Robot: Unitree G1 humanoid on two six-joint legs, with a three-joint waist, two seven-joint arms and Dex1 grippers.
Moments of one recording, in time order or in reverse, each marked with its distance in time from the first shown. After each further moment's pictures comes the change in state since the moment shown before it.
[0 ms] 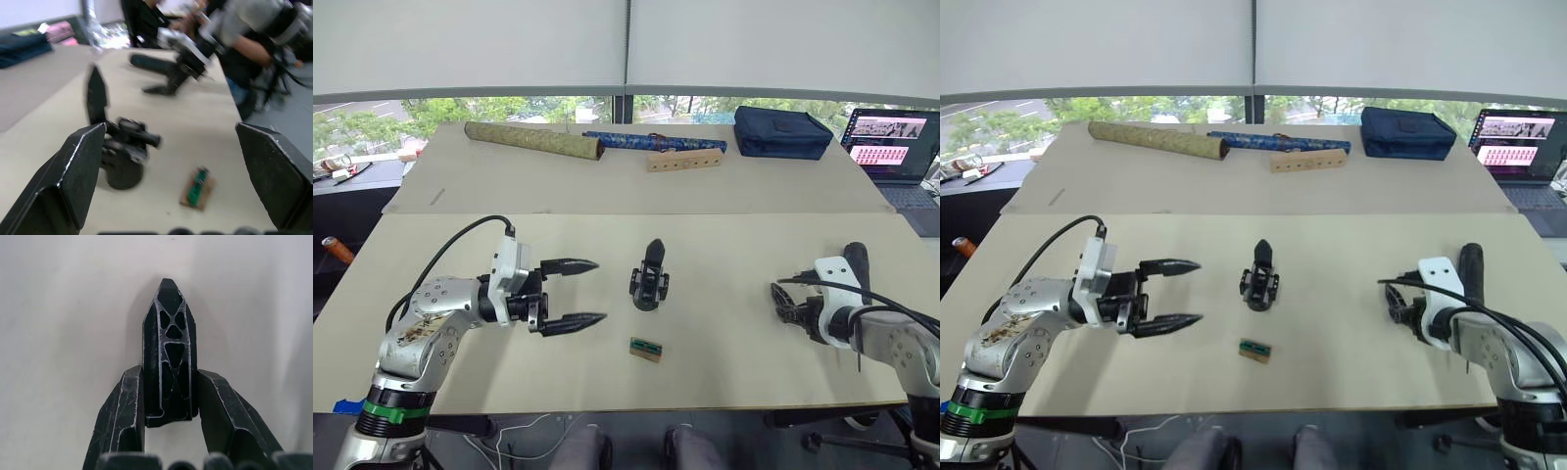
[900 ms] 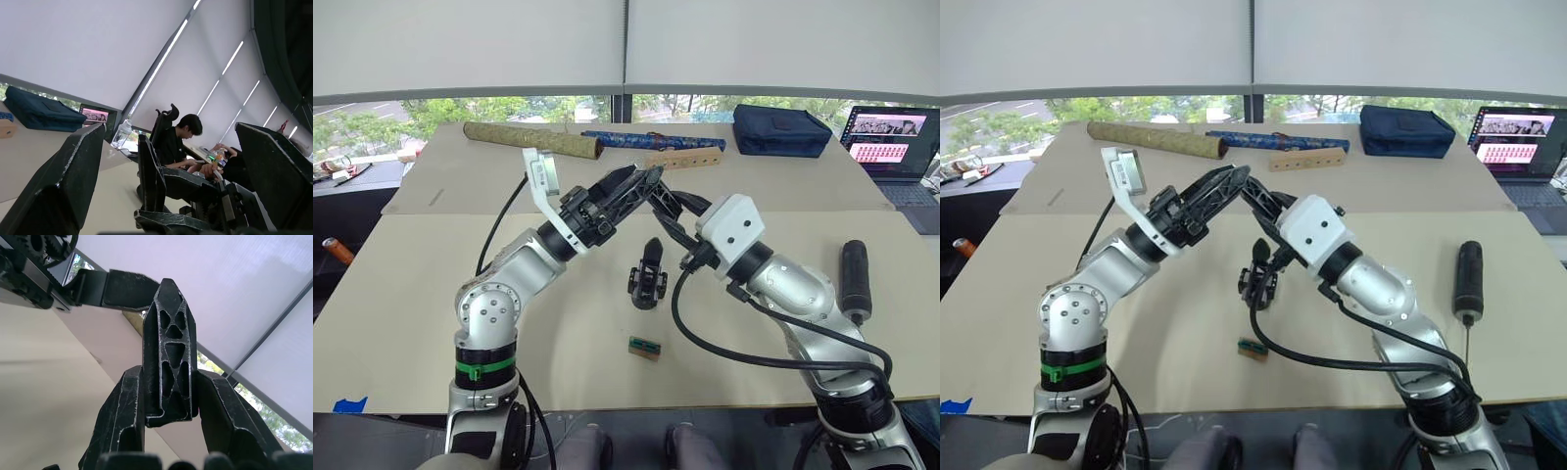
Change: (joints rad) left arm -0.297 -0.460 0.071 -0.042 -0.430 0.376 0.793; right arm -0.264 0.295 0.424 -0.243 -0.494 -0.812 0.066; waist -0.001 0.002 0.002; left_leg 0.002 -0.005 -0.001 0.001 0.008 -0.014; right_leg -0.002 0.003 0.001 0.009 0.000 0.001
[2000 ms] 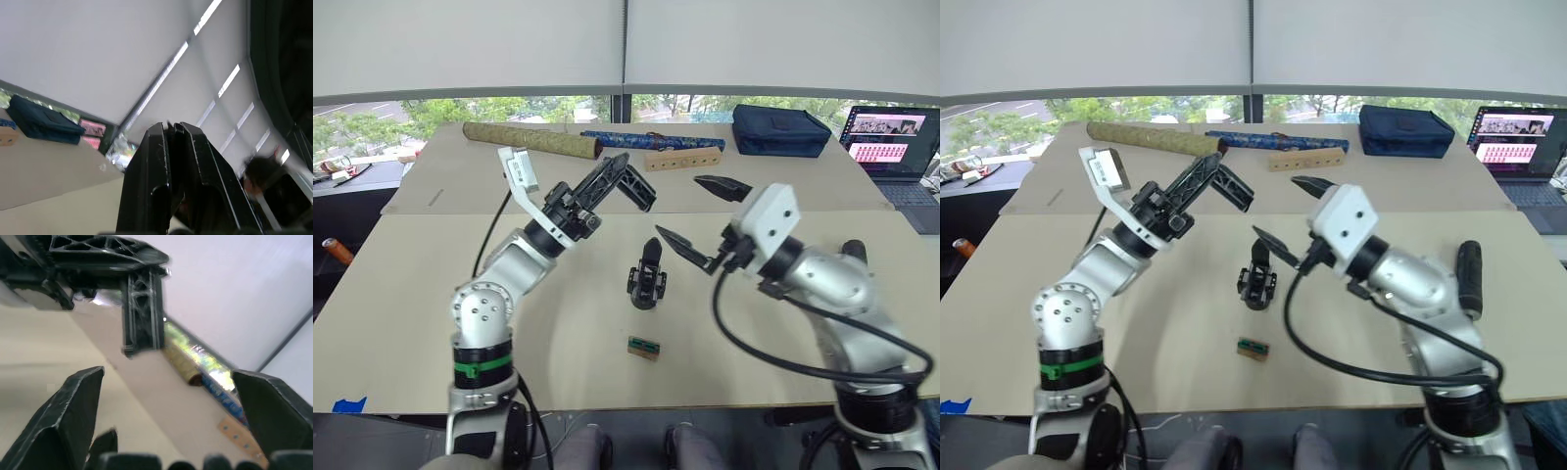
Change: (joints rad) left arm -0.017 0.147 0.074 0.095 -0.096 0.047 -0.134; right arm 0.004 -0.144 -0.247 -0.037 0.329 0.171 0.318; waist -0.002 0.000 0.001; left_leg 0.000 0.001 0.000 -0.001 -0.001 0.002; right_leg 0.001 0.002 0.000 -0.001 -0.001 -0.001
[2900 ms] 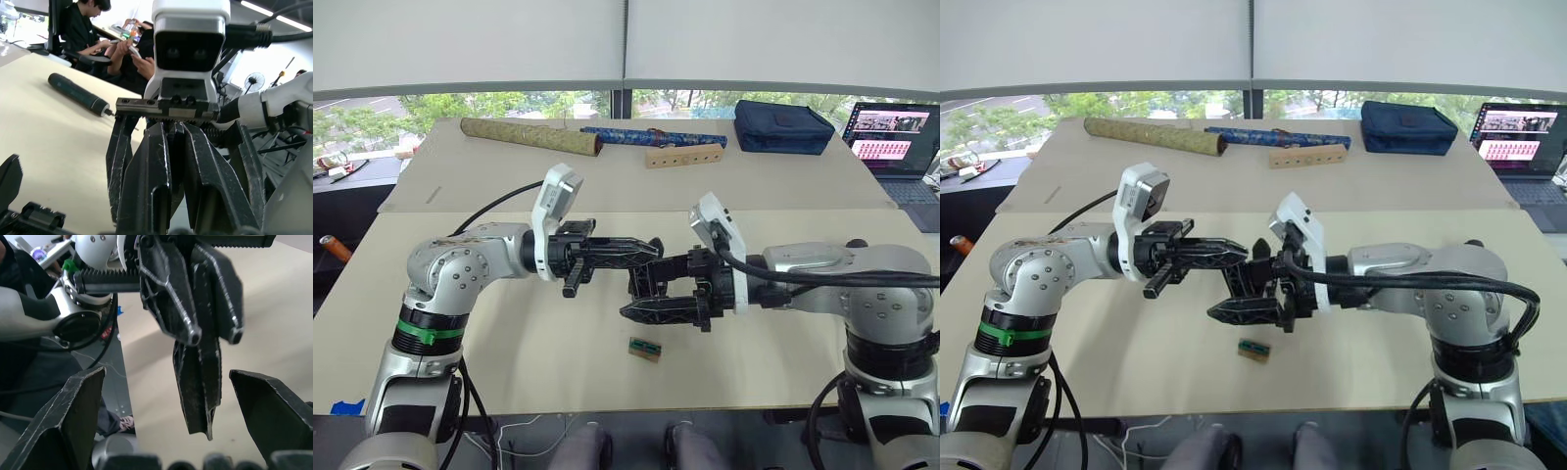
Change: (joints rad) left arm -0.119 0.279 -0.258 0.052 0.185 0.182 -0.602; right arm -0.278 0.049 0.031 0.112 0.847 0.791 -0.206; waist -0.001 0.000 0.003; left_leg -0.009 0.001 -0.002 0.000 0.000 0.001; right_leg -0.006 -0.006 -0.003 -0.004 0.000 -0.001
